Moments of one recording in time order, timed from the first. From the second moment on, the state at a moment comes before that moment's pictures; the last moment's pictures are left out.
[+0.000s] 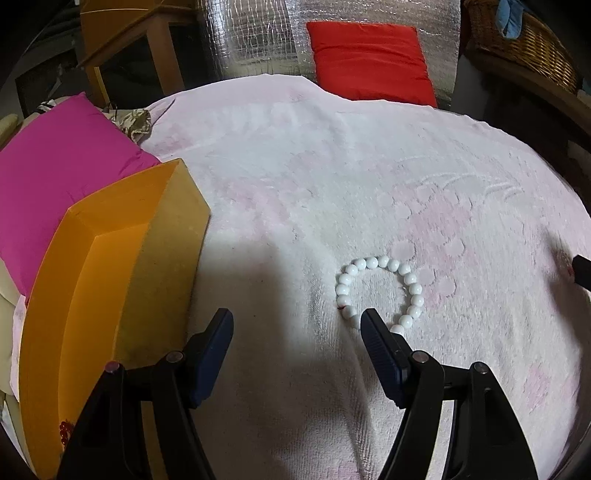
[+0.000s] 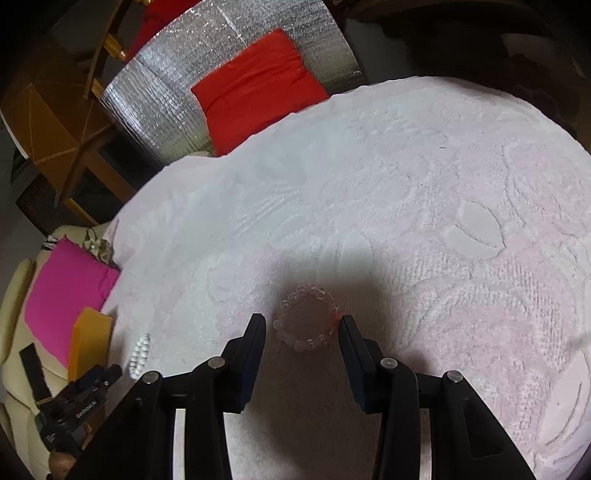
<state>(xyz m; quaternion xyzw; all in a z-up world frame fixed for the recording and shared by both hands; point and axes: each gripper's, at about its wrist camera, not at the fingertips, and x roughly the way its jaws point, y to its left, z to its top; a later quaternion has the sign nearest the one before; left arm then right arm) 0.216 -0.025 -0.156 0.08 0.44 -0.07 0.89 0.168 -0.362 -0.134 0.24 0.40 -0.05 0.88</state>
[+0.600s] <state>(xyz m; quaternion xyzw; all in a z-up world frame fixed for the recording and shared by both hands) 0.226 -0.051 -0.168 0.05 0.46 -0.15 0.88 0.169 -0.331 -0.130 0.15 0.40 -0.02 0.90</state>
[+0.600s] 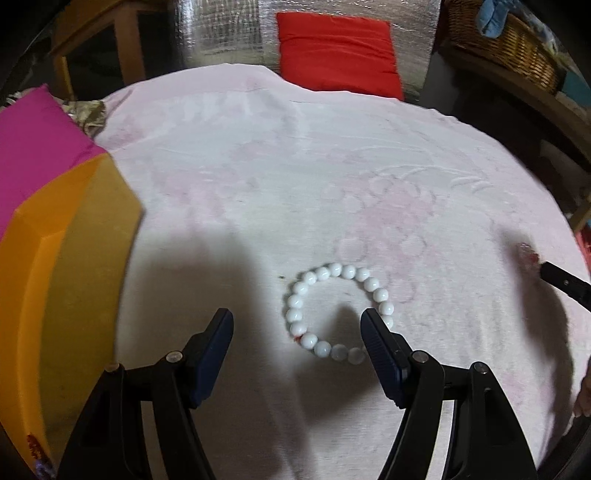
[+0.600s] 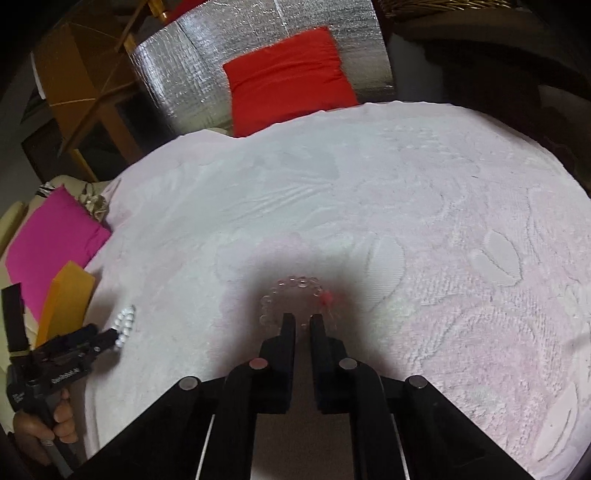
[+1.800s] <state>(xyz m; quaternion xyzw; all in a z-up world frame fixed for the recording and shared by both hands) 0.206 -0.077 -0.172 0.06 0.44 -0.21 0.87 0.193 -0.304 -0.142 0.06 0.40 -0.06 0.91</state>
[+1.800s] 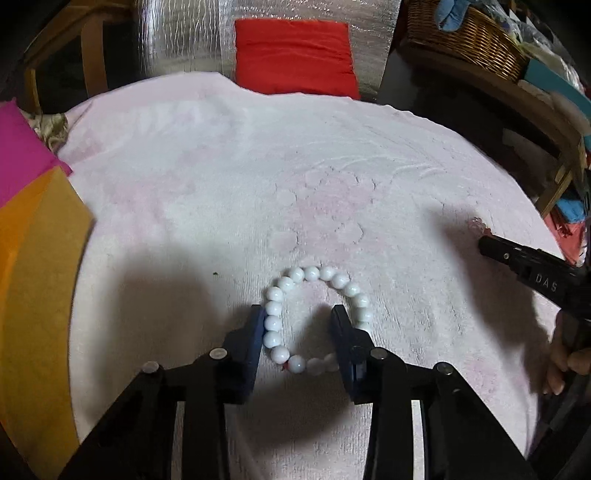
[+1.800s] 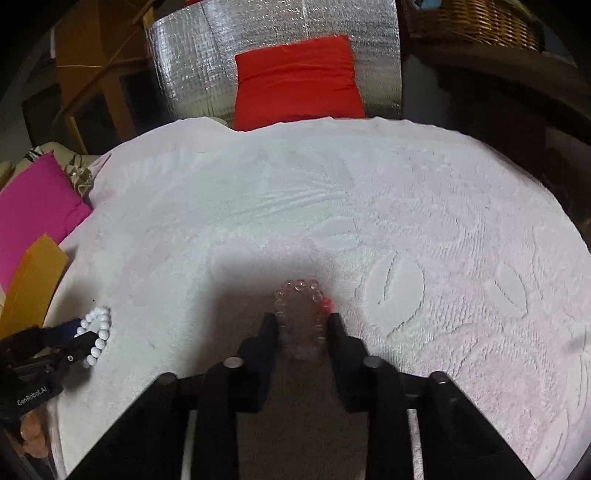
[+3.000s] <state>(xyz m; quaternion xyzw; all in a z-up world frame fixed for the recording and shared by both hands) 0.161 -0.052 -0.135 0.02 0.39 -0.27 0.88 0.148 -0.291 -0.097 0.11 0.39 0.04 0.91</state>
